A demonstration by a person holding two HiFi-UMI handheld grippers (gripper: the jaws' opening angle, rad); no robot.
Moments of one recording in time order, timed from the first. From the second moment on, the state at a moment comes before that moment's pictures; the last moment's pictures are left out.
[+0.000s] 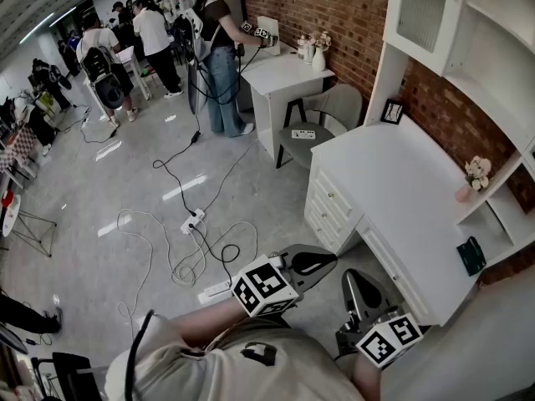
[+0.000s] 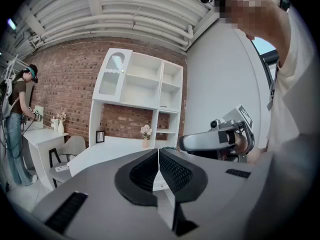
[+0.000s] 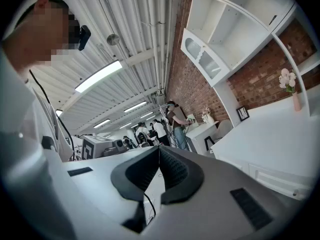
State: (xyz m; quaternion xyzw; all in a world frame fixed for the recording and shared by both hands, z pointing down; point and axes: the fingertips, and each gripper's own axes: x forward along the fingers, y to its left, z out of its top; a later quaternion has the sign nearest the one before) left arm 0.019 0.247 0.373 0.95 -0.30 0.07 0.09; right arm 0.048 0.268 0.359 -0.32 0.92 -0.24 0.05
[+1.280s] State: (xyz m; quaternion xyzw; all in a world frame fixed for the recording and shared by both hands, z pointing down) left arm -0.077 0.204 0.377 0.94 -0.33 0.05 0.06; right arm -0.015 0.245 0.378 -0.39 0.90 -0.18 -0.07
